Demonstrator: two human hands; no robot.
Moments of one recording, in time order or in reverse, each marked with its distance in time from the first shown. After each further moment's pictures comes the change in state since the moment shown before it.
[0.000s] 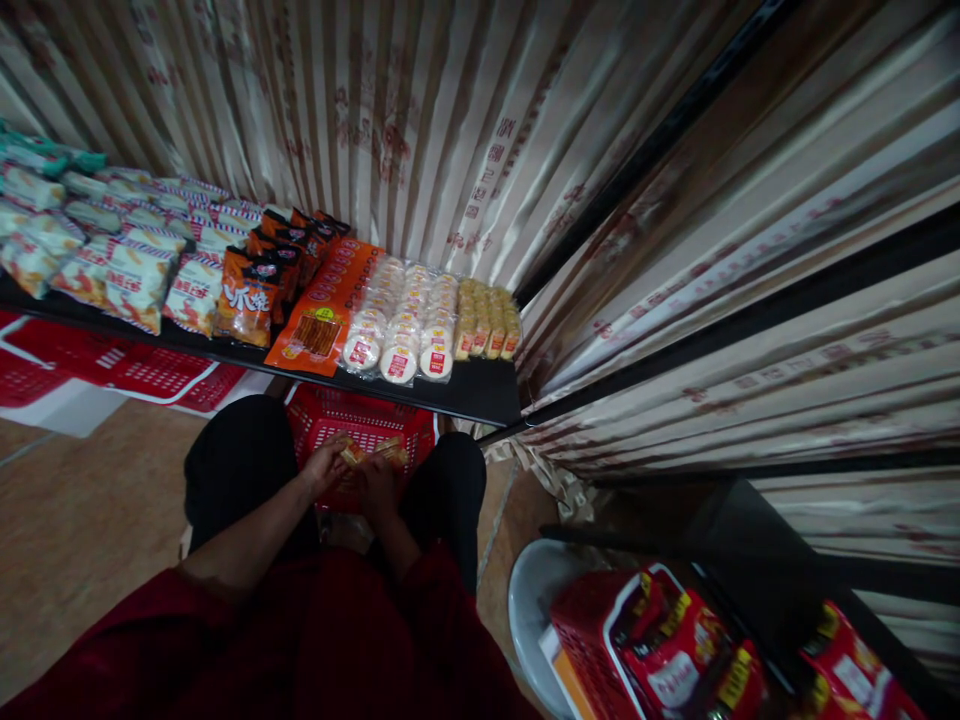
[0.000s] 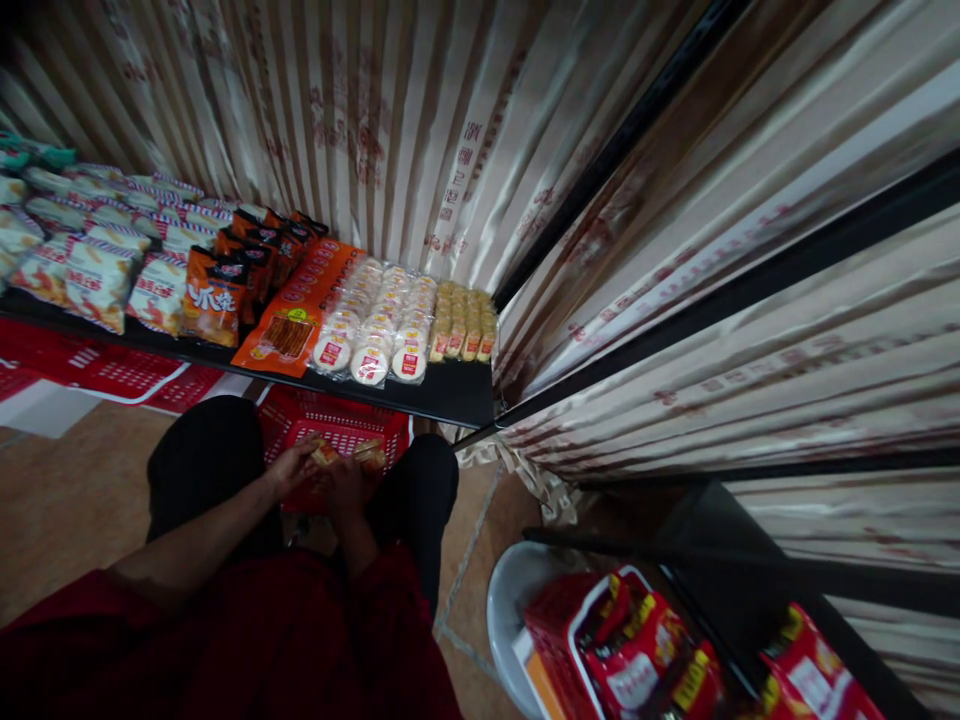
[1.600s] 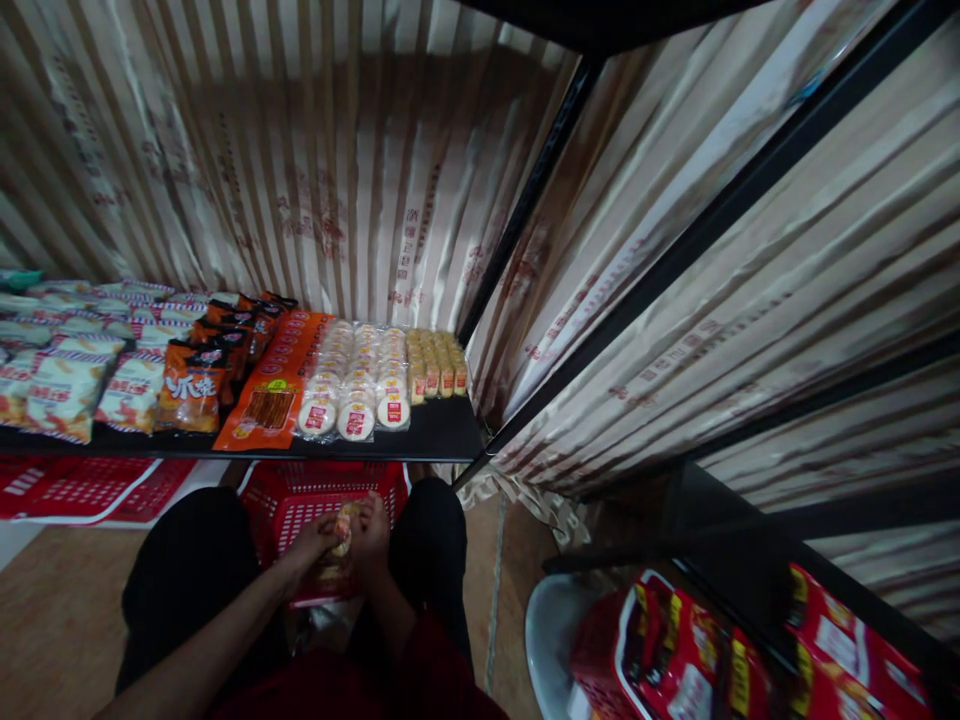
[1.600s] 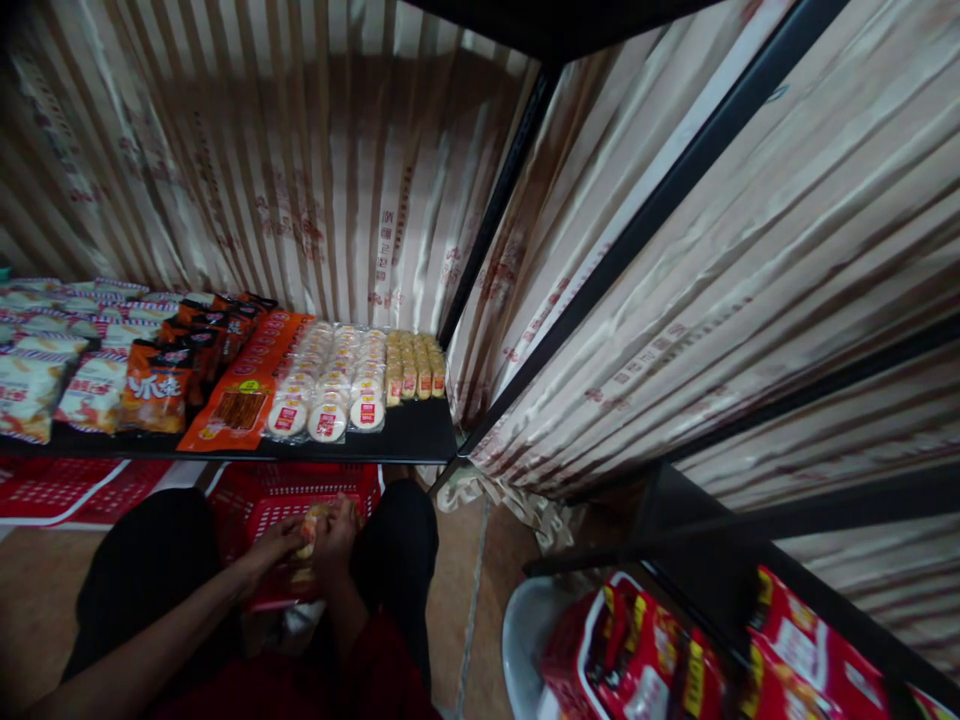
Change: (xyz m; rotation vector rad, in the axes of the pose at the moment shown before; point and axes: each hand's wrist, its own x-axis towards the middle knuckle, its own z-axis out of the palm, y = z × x) left_hand -0.041 -0.003 0.039 0.425 -0.230 0.083; right_hand 0.020 0.001 -0.021 0.371 0.500 0.197
